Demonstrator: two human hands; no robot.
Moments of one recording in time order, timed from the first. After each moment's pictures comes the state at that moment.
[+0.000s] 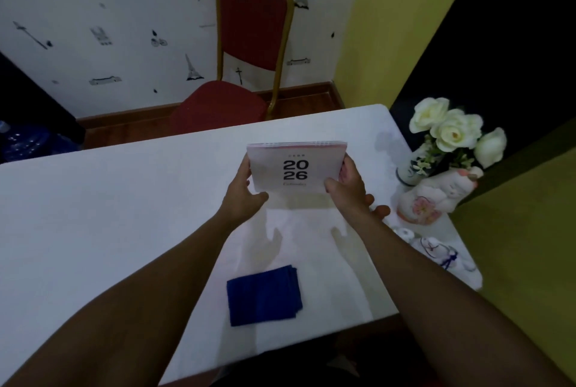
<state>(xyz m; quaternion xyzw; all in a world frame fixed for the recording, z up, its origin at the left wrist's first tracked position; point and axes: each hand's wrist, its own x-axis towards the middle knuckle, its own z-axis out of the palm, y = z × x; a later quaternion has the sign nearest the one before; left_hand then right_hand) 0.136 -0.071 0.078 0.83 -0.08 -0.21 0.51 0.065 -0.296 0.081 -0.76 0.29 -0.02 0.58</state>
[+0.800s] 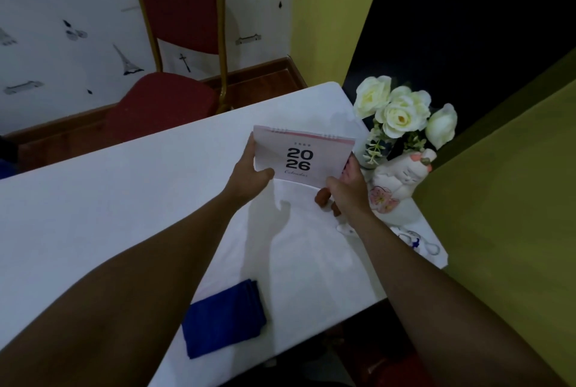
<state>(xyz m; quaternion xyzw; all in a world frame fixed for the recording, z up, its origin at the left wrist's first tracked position) 0.165 -0.217 0.067 0.81 -0.14 -0.28 0.49 0.038 -0.397 0.054 -0.68 0.39 -0.09 0.61</state>
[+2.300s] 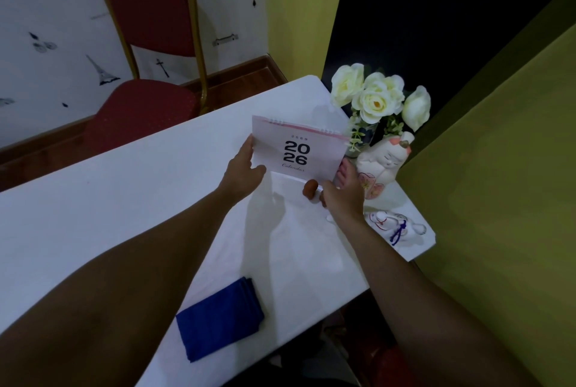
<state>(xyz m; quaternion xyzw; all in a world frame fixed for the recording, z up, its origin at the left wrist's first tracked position) 0.164 -0.237 0.066 0.83 -0.16 -0.31 0.43 0.009 -0.390 0.032 -0.66 0.45 -0.16 0.59</state>
